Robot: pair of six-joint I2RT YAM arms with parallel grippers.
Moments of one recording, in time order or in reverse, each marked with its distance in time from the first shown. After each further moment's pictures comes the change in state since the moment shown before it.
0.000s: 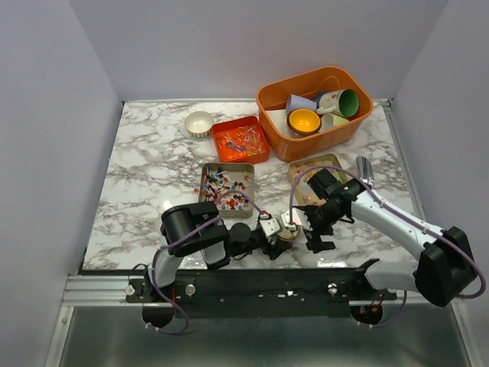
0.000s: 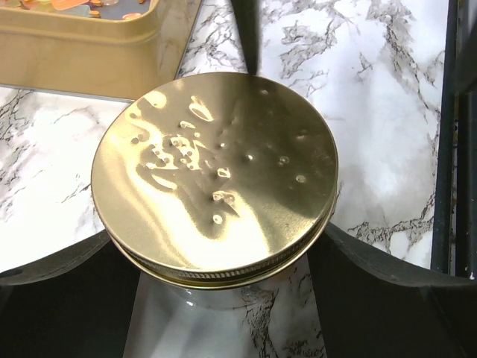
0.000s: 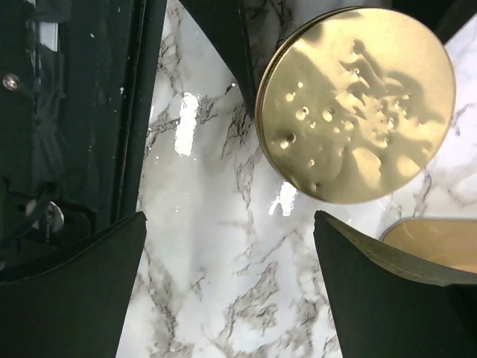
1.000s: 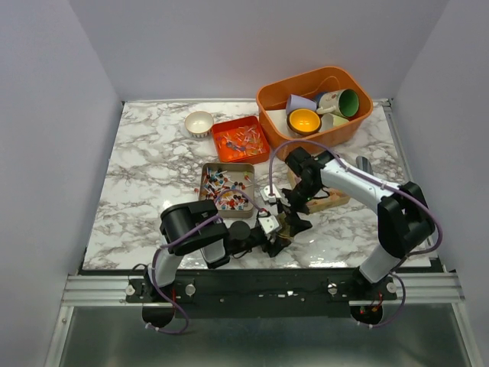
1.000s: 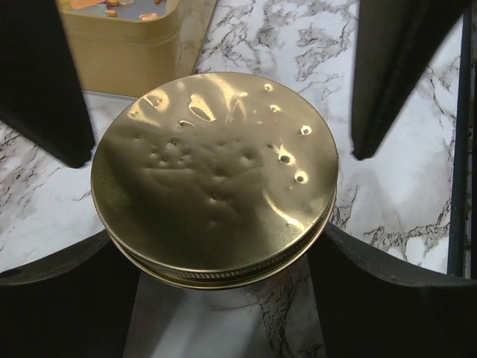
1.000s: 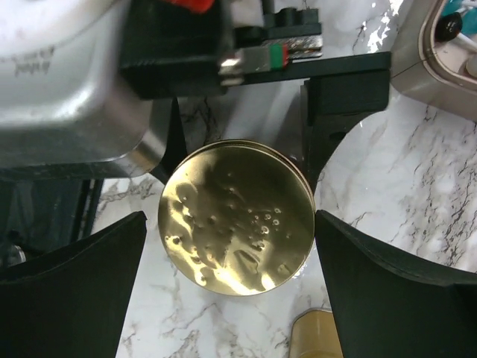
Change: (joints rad) left arm 0.019 0.000 0.003 -0.002 -0.001 -0.005; right arm 0.010 0.378 0.357 -0.058 -0.198 -0.039
